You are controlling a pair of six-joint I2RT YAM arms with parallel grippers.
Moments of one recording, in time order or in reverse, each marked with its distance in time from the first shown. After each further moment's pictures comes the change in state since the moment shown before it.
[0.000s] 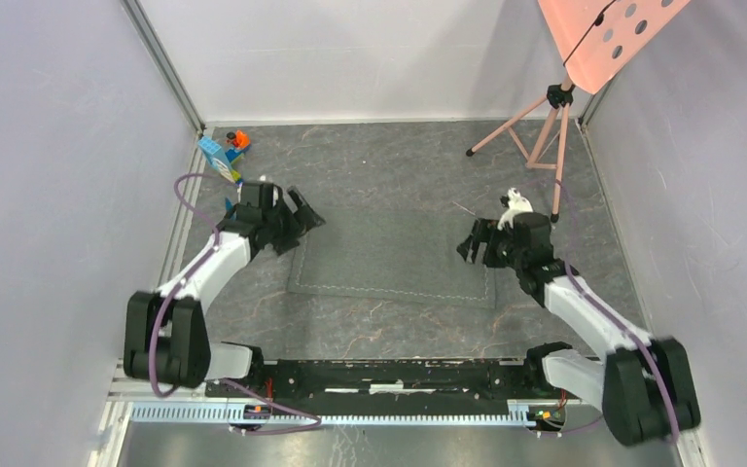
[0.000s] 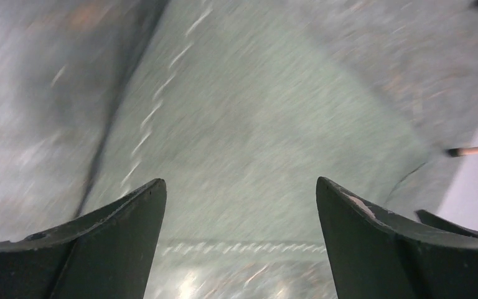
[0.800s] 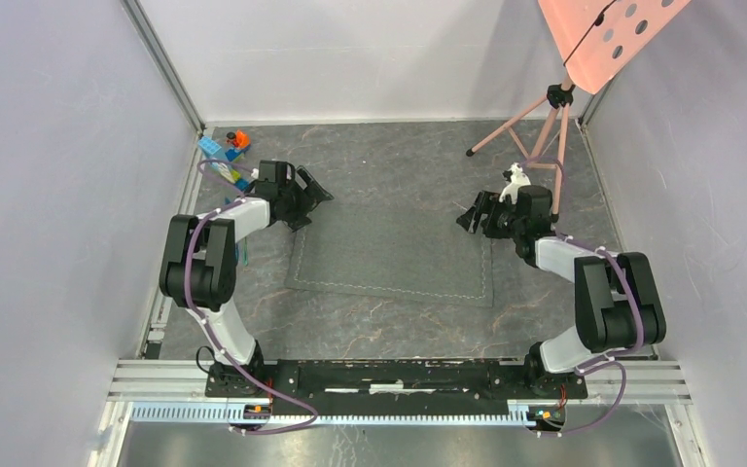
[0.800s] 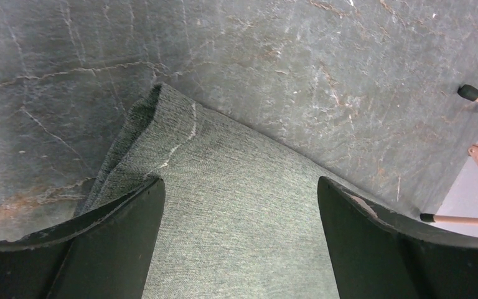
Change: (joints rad) left arm 0.027 0.541 0.295 0.307 0.035 -0.098; right arm -0.153 0.529 0.193 0.380 -0.189 -0.017
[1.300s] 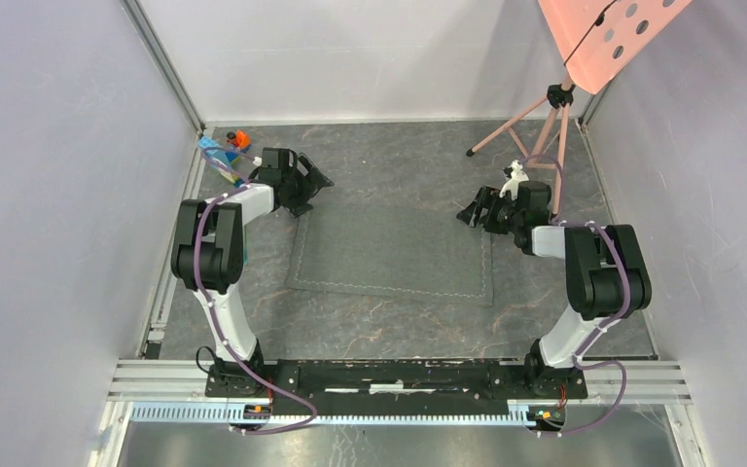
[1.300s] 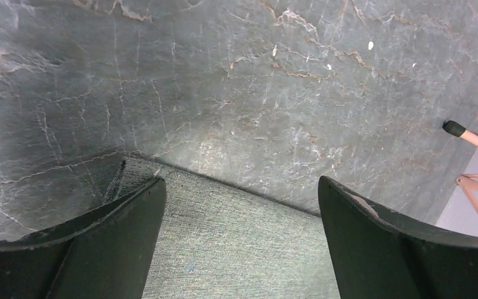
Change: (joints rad) left arm 0.012 0.140 0.165 -0.012 -0.004 -0.004; right arm -0.043 0.196 0.090 0.093 -0.071 0.023
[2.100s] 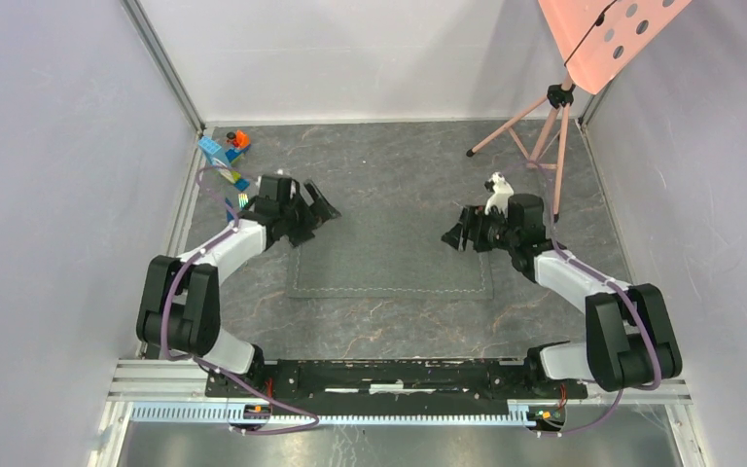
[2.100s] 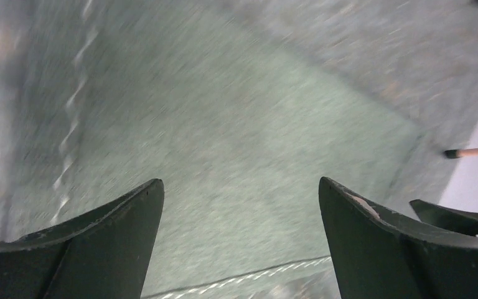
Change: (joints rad) left arm -0.096 -0.425 -0.281 -0.088 -0.019 0.054; right arm 0.159 -0.367 -0.097 -0.216 -0.032 -0.071
